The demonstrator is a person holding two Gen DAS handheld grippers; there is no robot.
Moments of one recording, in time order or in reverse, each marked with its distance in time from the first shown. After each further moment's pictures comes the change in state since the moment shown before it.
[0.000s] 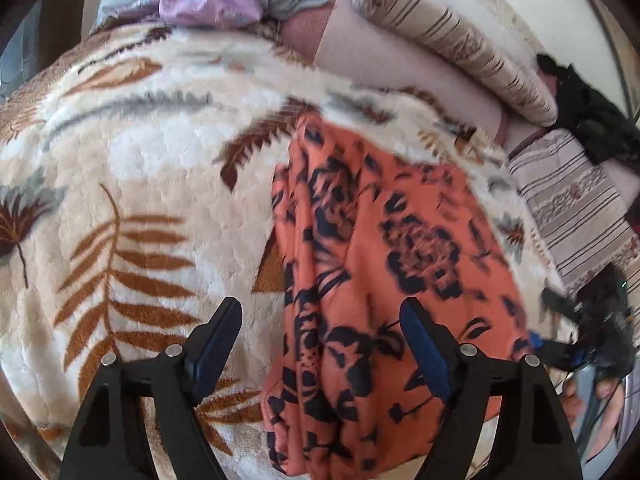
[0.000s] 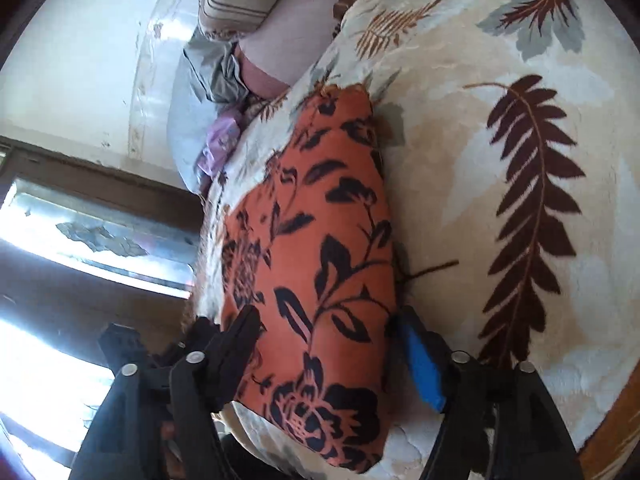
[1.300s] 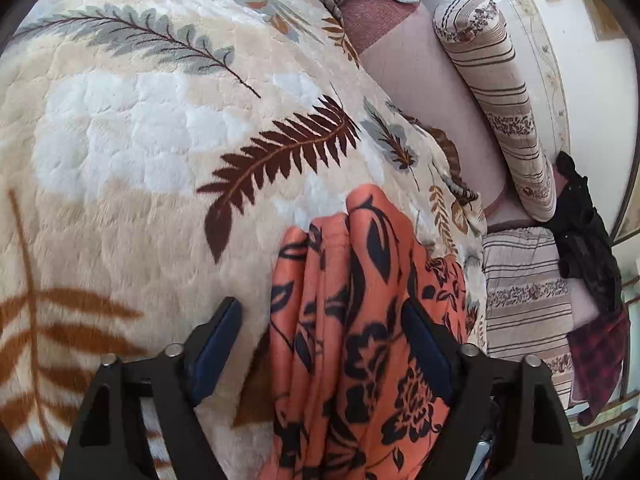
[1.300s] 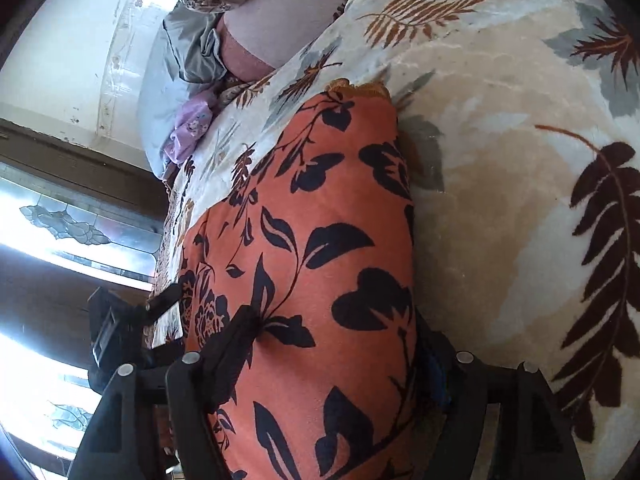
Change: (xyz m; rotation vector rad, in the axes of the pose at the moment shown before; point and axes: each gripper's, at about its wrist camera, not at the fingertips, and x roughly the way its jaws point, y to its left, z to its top) left arm 0.050 0.056 0.084 -0.339 0.063 -0.261; right arm 0.065 0.021 0.038 -0.135 0.069 -0.187
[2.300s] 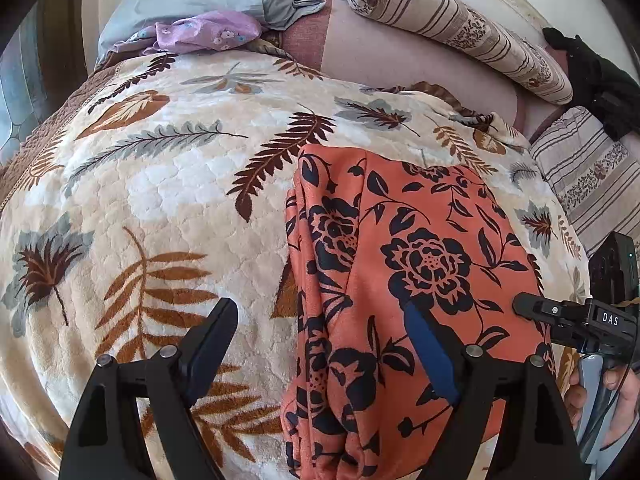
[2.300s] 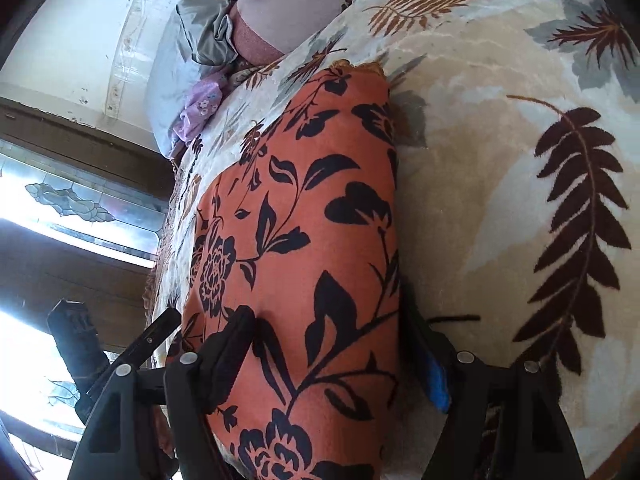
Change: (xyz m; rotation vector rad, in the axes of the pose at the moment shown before) left arm -0.058 -0.067 -0.099 0.436 -0.151 0.368; right arm -0.025 -0.009 -0.024 -0.026 0.049 0.016
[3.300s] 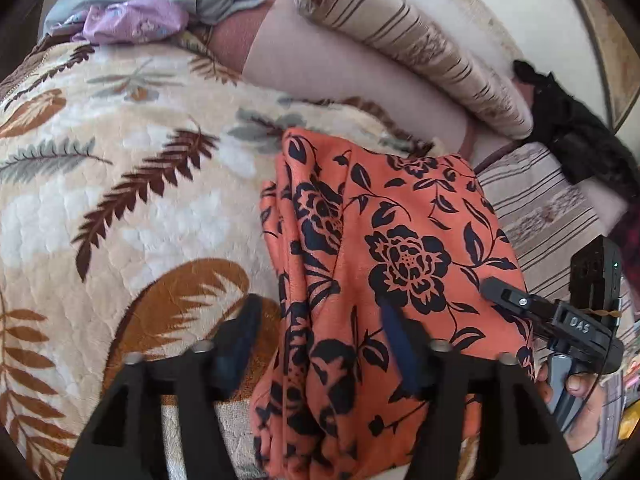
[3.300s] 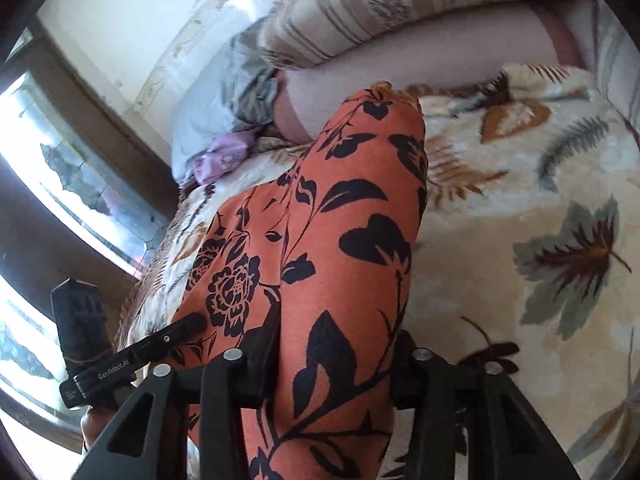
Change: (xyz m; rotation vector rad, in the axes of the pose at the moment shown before) left arm 0.062 -0.078 0.059 -0.078 0.044 -0.221; right arm -0.070 -0.007 0.091 -0.145 -0.158 -0.172
